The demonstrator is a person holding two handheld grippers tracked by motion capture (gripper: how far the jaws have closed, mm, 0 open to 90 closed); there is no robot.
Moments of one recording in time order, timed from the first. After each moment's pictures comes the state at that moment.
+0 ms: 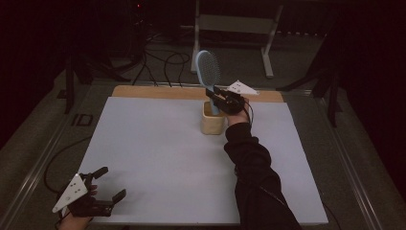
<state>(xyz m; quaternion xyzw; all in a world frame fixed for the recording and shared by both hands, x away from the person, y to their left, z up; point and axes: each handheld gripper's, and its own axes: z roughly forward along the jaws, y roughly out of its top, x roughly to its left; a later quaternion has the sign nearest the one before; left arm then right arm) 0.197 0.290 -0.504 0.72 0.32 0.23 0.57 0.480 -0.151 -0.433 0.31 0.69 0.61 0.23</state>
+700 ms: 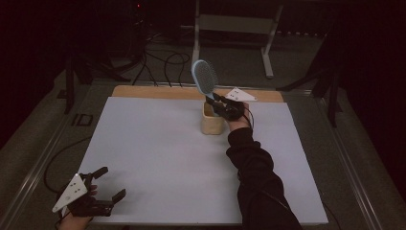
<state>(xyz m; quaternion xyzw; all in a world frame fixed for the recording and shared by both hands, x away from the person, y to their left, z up) 0.198 0.291 -0.505 0.72 0.33 0.22 0.57 0.472 -0.153 -0.450 0.28 0.72 0.59 0.24</state>
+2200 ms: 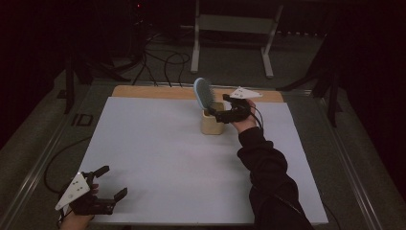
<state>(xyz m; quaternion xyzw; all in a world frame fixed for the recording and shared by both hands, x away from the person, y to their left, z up) 0.201 0.287 -0.504 0.72 0.33 0.23 0.56 0.460 -0.169 -0.434 0.30 0.76 0.54 0.19</state>
